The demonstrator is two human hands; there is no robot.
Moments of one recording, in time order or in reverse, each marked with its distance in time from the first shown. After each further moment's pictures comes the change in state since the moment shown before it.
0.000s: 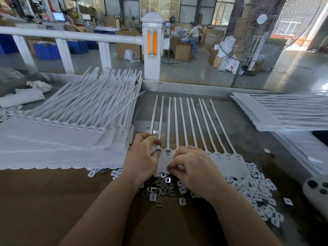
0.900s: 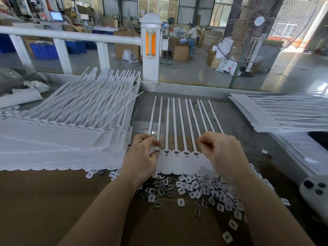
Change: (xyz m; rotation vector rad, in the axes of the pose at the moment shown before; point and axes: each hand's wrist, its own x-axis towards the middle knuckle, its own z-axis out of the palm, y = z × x) left_hand -0.001 0.001 -0.001 -0.021 -0.023 -0.022; right_hand -0.002 0.032 -0.039 -0.018 0.271 0.232
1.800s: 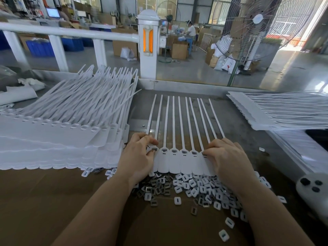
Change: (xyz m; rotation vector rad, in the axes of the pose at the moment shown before) left_hand 0.001 -0.001 0.001 0.021 0.006 0.011; right_hand -0.021 0.033 0.005 -0.329 -0.163 -0.091
